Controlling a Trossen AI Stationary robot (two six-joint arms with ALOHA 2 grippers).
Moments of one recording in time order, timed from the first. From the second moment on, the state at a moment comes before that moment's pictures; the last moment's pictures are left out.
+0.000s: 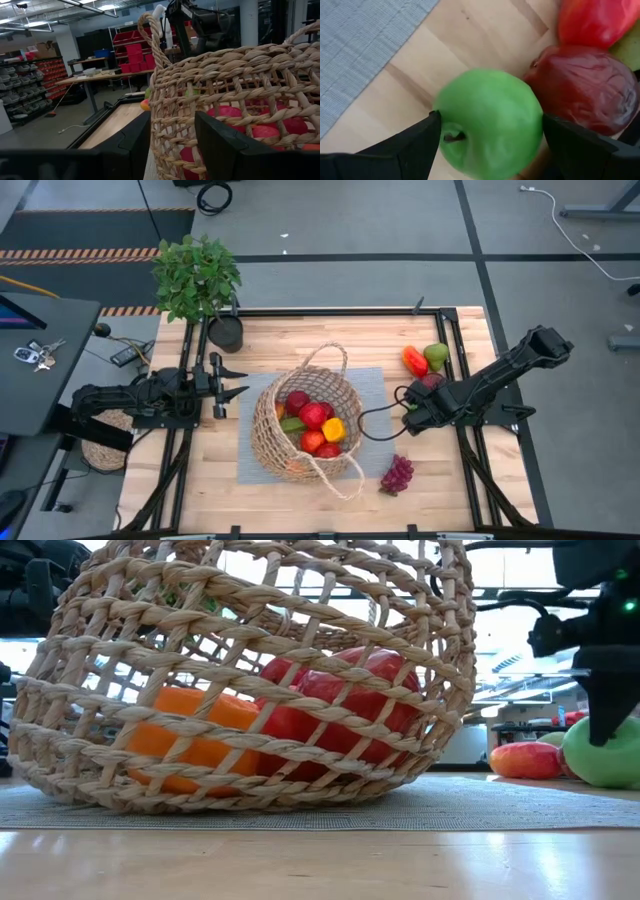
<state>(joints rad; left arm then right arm) 0.04 0.01 0.01 0.11 -0.12 0.17 0.41 1.26 0.69 -1.12 0.30 1.26</state>
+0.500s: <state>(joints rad) 0.04 0.01 0.01 0.11 -0.12 0.17 0.40 1.26 0.69 -1.13 0.30 1.28</state>
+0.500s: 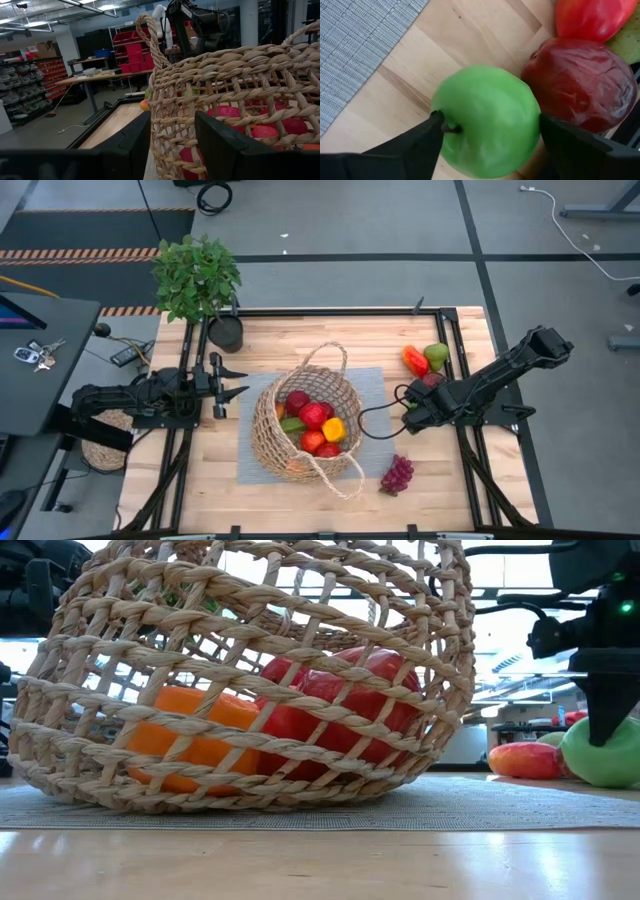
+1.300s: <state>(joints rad) 0.04 0.01 0.01 0.11 -0.12 0.17 0.45 1.26 1.07 -1.32 0.48 1.25</state>
